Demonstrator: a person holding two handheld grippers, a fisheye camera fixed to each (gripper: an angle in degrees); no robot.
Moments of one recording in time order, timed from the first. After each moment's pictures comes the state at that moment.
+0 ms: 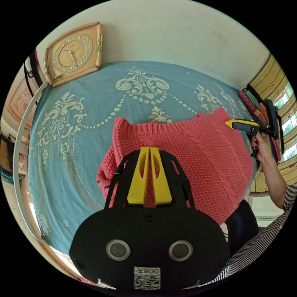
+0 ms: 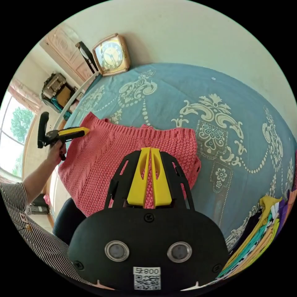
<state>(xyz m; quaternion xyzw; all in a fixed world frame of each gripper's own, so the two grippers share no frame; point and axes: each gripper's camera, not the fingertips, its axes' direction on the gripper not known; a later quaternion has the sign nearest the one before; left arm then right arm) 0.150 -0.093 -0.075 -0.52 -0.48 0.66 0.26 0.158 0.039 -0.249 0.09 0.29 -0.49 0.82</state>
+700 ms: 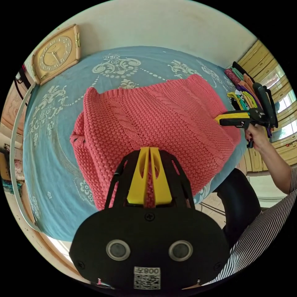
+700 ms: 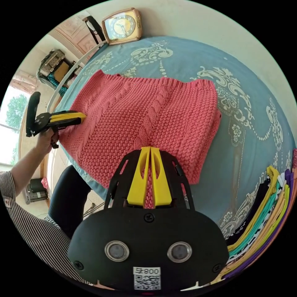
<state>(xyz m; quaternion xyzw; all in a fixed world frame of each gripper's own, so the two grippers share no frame) 0.185 -0.022 -0.169 -0.58 -0.48 0.63 0.21 0.219 0.103 -0.240 0.01 0.35 -0.47 0.81</state>
